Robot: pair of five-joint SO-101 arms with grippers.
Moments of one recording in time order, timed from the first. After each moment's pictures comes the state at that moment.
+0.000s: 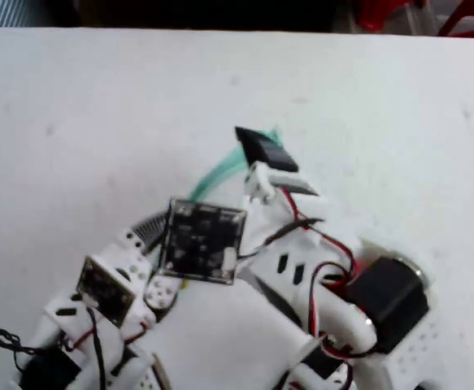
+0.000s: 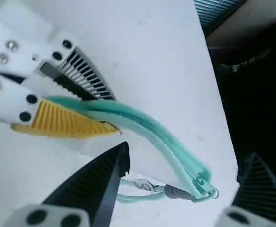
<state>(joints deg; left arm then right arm) 31.4 -105.2 68.2 55.8 -3.0 -43.8 -38.8 -10.2 96.7 48.0</state>
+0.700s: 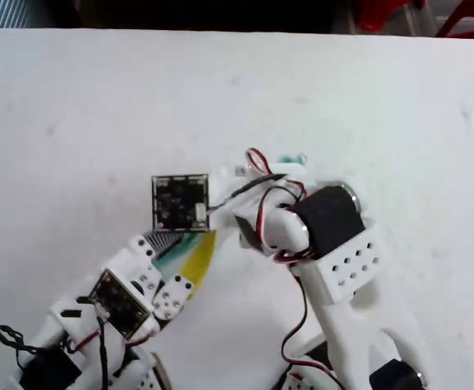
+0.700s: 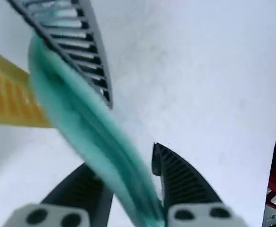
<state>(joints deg) 35.4 -105.2 67.6 57.9 -7.5 -34.4 -27.9 -0.6 96.4 64.7</state>
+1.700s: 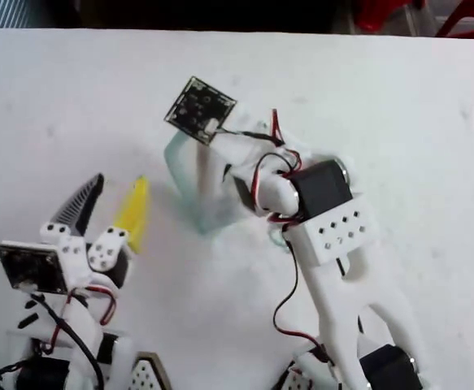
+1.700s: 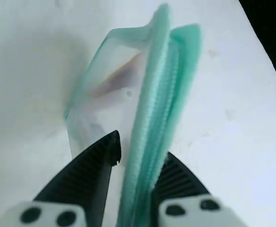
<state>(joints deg) 1.1 -104.9 65.1 55.2 5.1 -28.2 -20.1 4.7 81.4 35.6</state>
